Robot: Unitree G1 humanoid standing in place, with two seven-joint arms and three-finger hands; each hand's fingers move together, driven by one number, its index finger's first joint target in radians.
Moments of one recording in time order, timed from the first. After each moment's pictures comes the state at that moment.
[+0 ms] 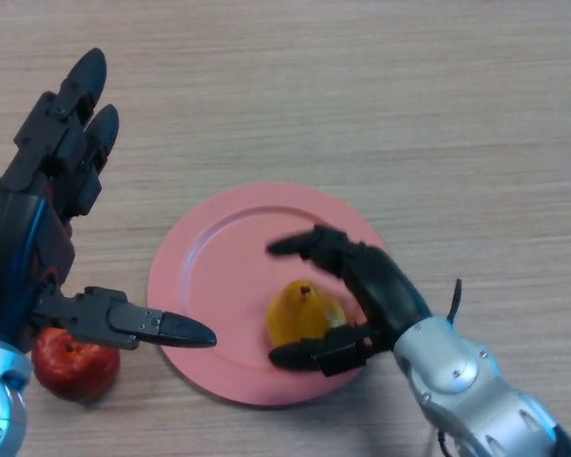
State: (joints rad) left arm 0.04 0.23 0.15 -0.69 -0.13 0.32 -0.19; right arm -0.29 -0.20 0.47 -0.02 0.03 0.36 -0.07
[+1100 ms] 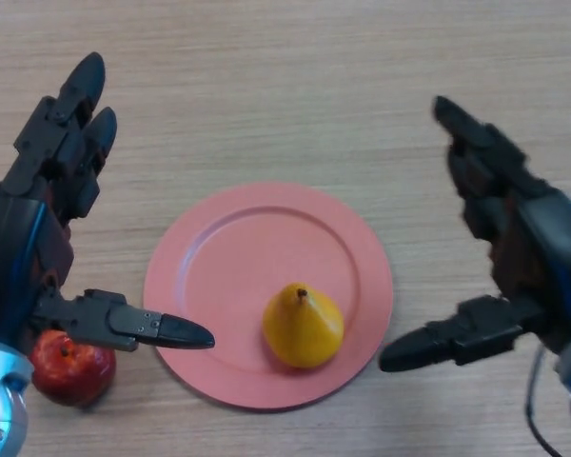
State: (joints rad) left arm 0.05 0.23 0.14 -0.66 -0.12 0.28 -0.19; right arm 0.00 -0.20 0.06 -0.69 0.09 0.53 0.14
